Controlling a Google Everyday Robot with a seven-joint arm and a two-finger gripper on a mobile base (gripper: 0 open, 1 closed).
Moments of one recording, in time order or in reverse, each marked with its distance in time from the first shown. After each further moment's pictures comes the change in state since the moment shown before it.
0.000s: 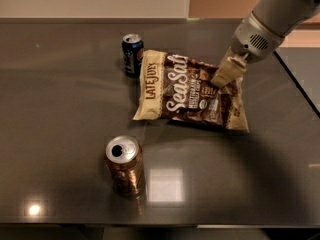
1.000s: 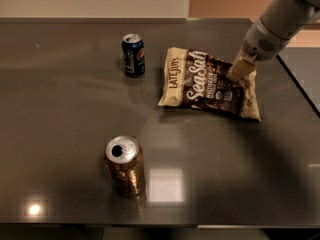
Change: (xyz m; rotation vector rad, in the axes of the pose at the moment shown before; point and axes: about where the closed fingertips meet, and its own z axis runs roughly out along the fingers) arm 0.038 -0.081 0.007 0.136 0.049 0.003
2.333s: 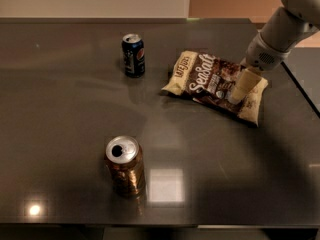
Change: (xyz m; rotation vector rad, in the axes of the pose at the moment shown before) arm 0.036 -0.022 0.029 0.024 0.068 -0.007
